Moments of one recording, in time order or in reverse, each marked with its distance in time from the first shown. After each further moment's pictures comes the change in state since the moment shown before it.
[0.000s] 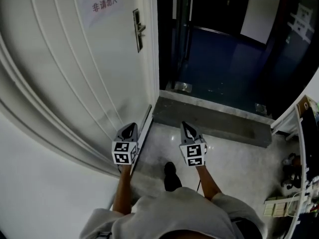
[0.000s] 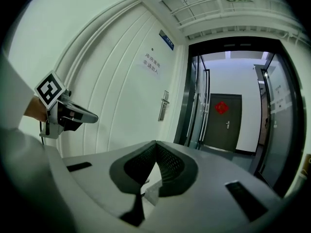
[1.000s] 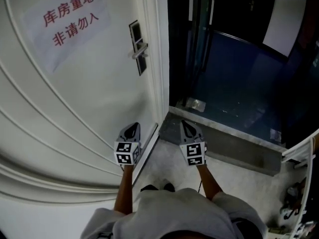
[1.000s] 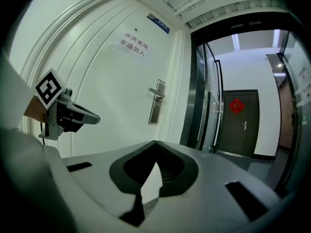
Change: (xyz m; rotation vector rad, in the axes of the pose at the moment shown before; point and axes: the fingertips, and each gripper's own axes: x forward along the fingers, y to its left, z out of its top) left arm 0.254 0.078 0.070 -0.011 0.015 0.114; right arm 0.275 -0.128 0.014 0.003 -0.035 0.147
